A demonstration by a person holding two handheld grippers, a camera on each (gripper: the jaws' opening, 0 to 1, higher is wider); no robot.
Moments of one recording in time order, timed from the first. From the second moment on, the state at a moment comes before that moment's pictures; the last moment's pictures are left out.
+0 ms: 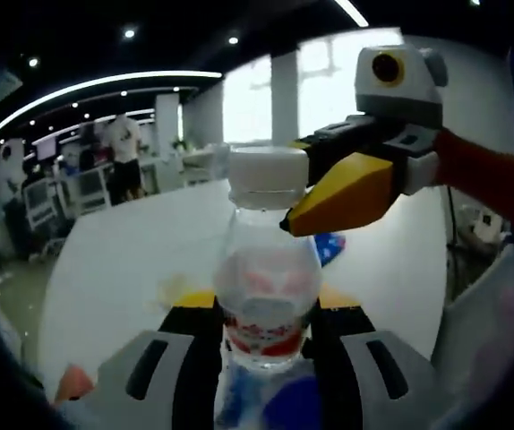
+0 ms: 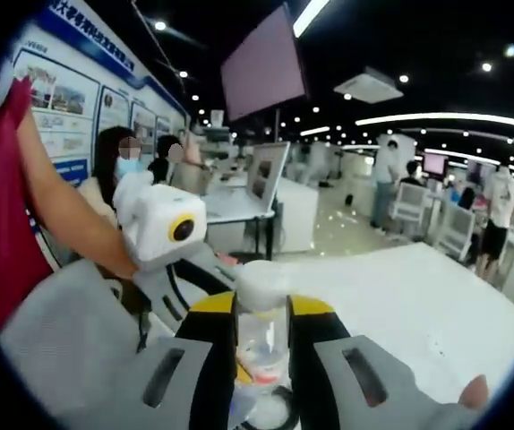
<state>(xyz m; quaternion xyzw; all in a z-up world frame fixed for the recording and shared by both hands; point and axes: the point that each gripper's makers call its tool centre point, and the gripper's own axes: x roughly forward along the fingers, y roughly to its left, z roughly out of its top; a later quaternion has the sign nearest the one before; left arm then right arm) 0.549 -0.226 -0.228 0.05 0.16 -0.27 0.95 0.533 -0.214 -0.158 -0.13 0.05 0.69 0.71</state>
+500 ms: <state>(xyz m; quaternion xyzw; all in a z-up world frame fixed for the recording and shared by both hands) 0.551 -0.164 -0.227 0.03 0.17 -0.20 0.96 0.531 -0.151 -0.157 -0.15 0.05 0.73 0.67</state>
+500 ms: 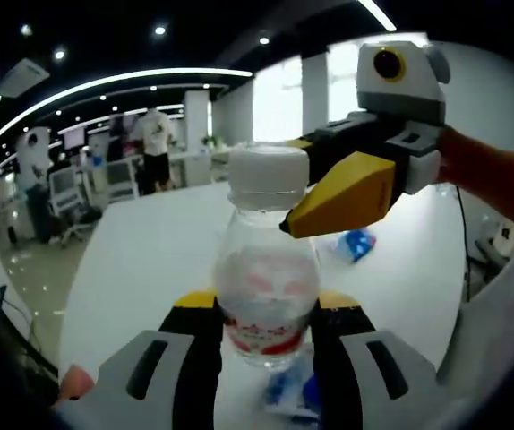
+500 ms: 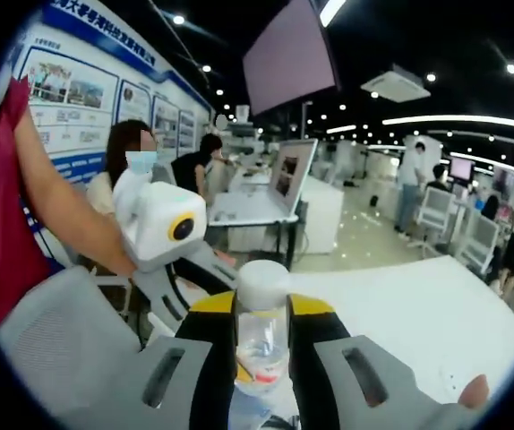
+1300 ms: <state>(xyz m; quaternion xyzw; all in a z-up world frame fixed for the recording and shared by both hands) 0.596 -0.120 -0.254 -0.01 0.19 -0.14 0.97 0.578 -0.110 -0.185 -0.15 0.07 0.76 0.63</state>
